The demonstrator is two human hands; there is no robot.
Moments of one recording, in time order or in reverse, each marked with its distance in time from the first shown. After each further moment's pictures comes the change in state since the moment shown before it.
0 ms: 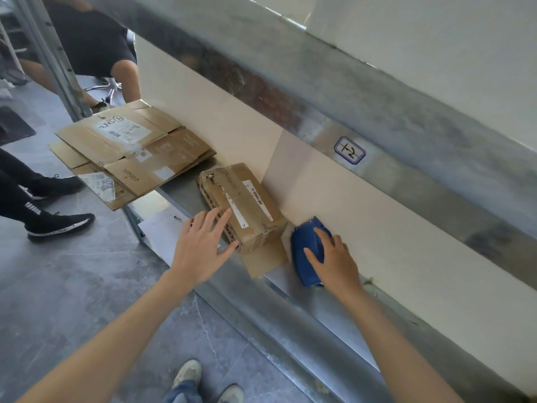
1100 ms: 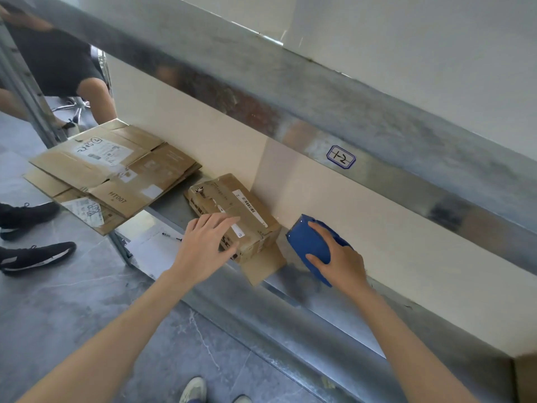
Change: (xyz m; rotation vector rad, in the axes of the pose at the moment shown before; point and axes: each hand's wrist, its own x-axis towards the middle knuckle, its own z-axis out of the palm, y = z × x) left_hand 0.024 0.003 -0.039 -0.277 -0.011 0.142; right_hand -0.016 -0.007 -0.027 -0.051 0.038 0.002
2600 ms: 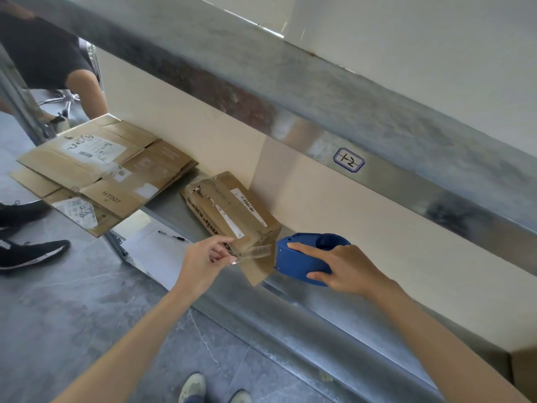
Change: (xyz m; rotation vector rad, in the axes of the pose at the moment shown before) left_hand -0.021 -0.003 0.024 -0.729 -0.081 -0.394; right_hand -0.007 -0.014 -0.046 -0.219 -0.231 -0.424
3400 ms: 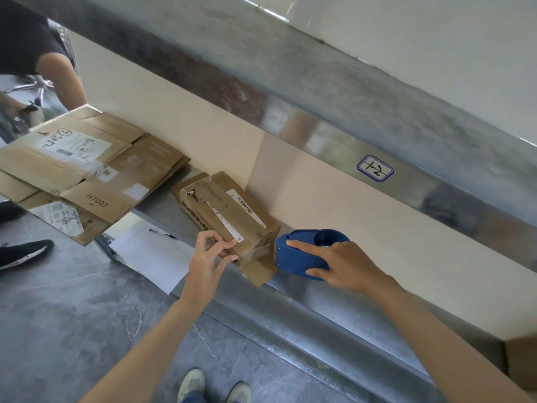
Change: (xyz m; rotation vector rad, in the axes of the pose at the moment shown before) left_hand 0.020 -0.052 0.025 0.061 0.123 0.353; right_hand 0.019 -0.001 0.008 -0.070 -0.030 0.074
